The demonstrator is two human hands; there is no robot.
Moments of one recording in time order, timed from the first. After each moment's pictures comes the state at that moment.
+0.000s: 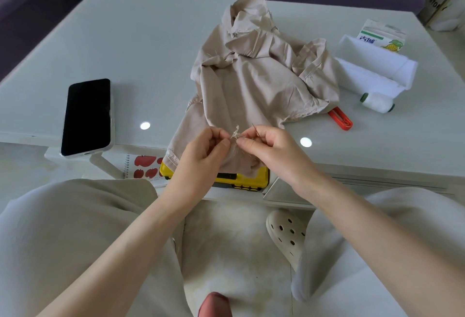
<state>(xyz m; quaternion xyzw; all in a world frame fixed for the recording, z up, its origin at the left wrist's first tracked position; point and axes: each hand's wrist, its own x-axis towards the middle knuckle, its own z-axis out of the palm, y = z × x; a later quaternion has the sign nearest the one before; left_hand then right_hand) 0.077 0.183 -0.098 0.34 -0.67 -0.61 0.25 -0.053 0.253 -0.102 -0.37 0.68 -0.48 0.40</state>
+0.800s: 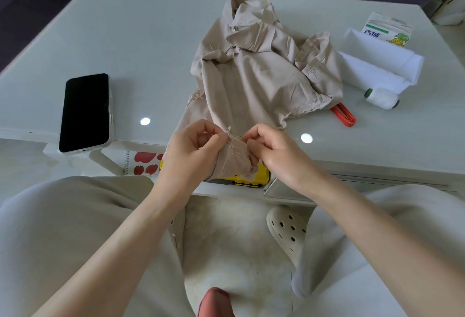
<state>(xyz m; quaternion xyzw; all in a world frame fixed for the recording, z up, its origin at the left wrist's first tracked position) 0.081 0.177 -0.092 0.41 -0.66 -0.57 0.26 -0.053 0.257 -0.102 -0.42 0.69 -0.44 0.40</state>
